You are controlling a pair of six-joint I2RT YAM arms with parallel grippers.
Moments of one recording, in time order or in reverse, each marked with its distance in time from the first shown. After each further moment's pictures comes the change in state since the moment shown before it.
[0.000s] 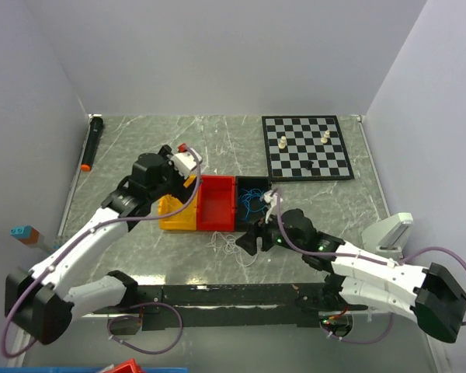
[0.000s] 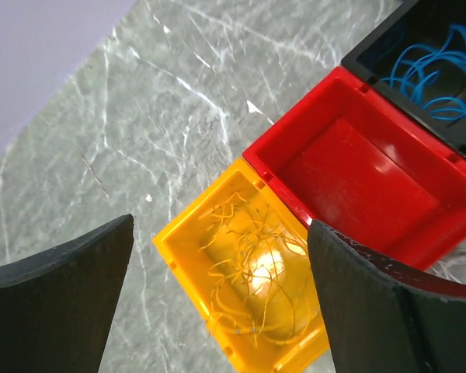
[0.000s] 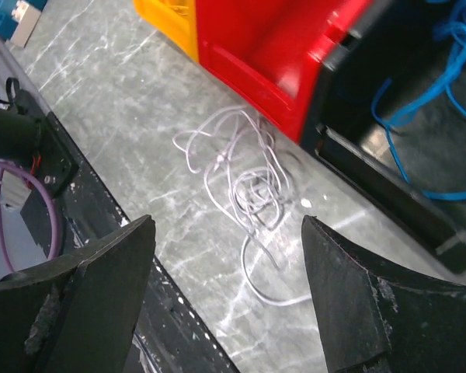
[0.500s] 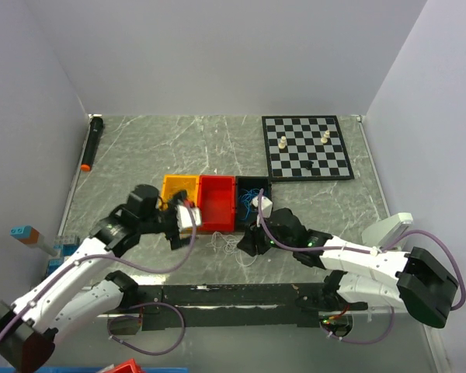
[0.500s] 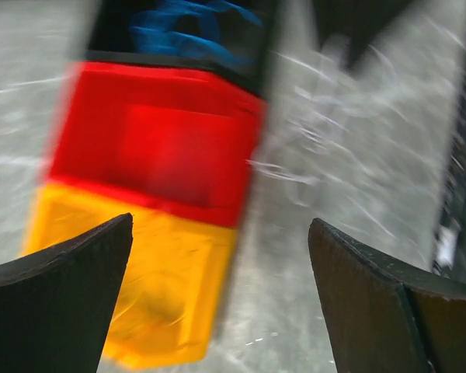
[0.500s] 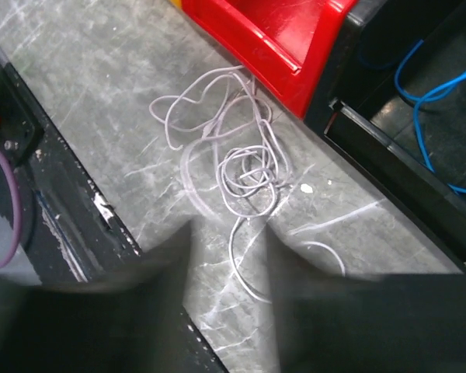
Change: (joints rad) left arm -0.041 -0.313 -0.176 -0.257 0.475 0.272; right arm 0.022 0.183 0.042 0.015 -0.048 -0.051
